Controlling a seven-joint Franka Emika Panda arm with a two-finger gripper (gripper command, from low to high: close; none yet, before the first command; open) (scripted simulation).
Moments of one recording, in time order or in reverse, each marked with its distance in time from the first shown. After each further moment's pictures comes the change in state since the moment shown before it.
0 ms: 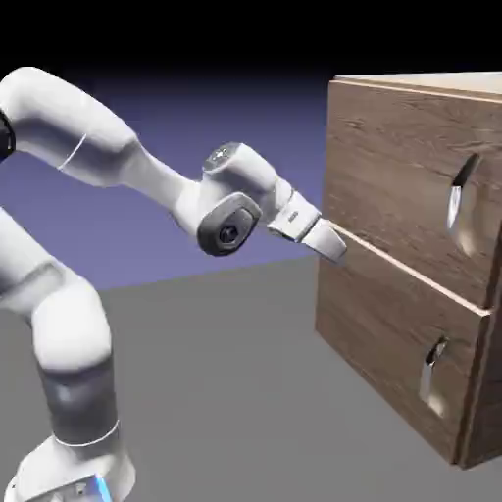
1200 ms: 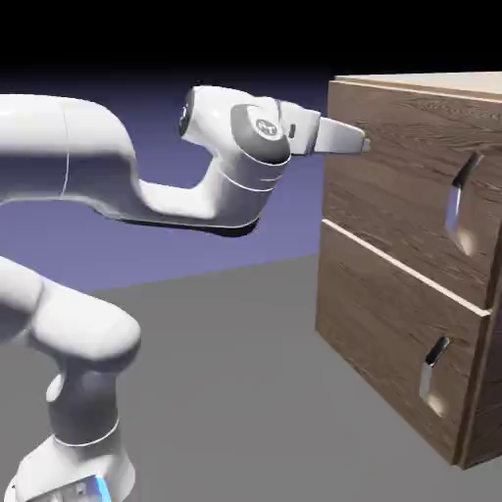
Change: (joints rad) arm 0.602 -0.272 -0.690 0.350 -1.566 -0.038 1.051
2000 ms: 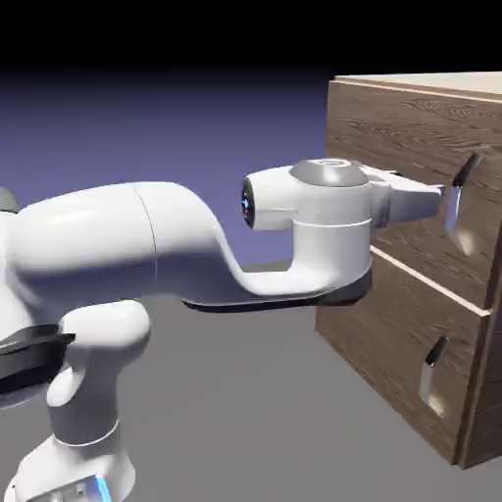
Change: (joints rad) arm 0.401 -0.181 -0.460 0.233 -1.044 -0.026 0.701
